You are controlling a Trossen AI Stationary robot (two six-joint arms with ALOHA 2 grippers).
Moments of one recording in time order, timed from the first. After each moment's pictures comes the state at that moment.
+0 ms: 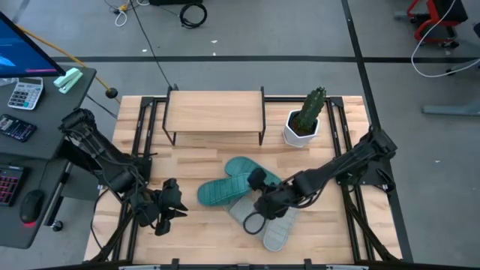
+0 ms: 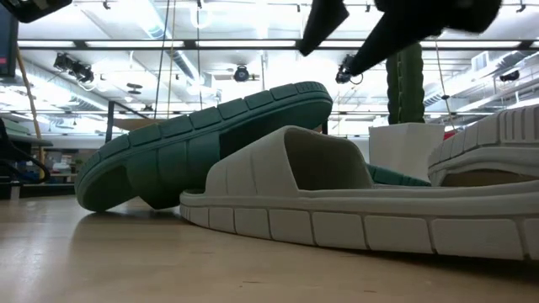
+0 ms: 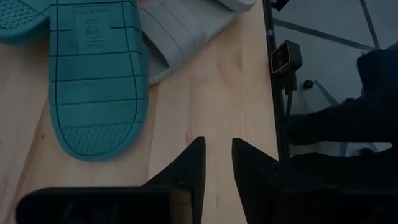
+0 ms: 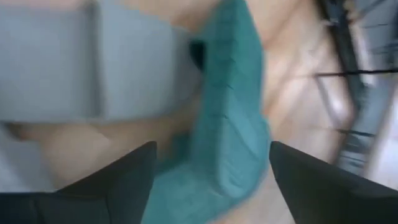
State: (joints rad) left arm -0.82 1.15 0.91 -0.58 -0.39 -0.83; right arm 0.45 1.75 1.38 -0.68 0.46 -0.51
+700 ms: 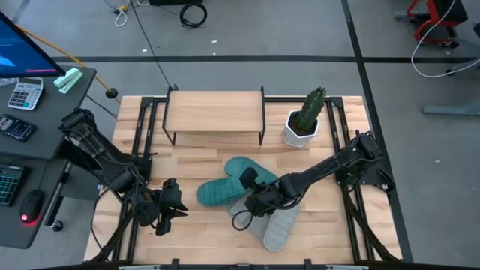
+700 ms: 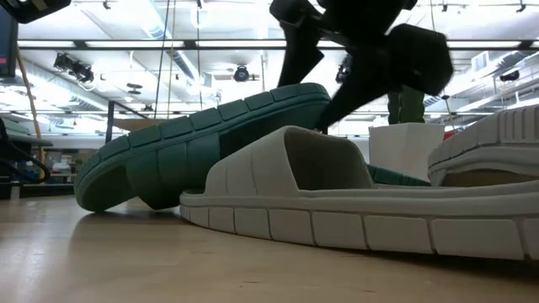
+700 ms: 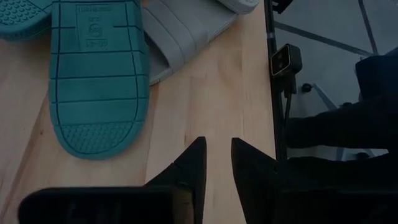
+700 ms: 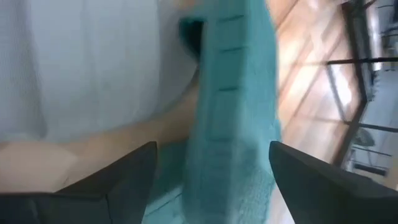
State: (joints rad) left arm -0.82 1.15 0.91 -0.57 -0.39 -0.86; right arm 0.40 1.88 1.38 -0.56 0.48 -0.53
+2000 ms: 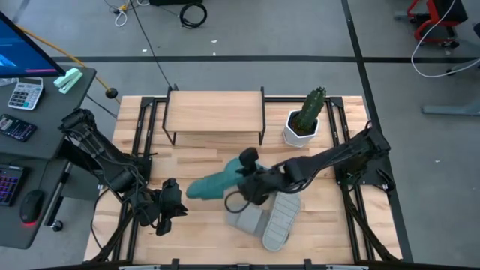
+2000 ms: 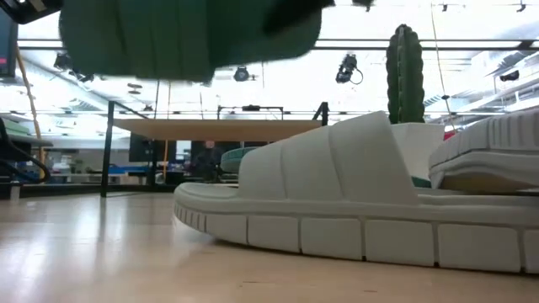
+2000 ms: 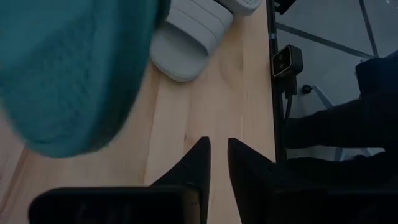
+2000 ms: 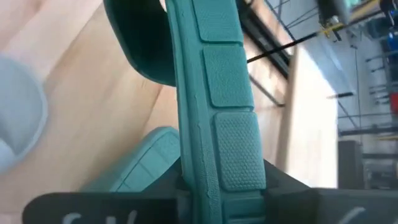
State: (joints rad) left arm -0.82 1.15 0.91 -0.58 -0.39 -0.88; right arm 0.34 1.78 1.58 -0.64 0.55 -0.39
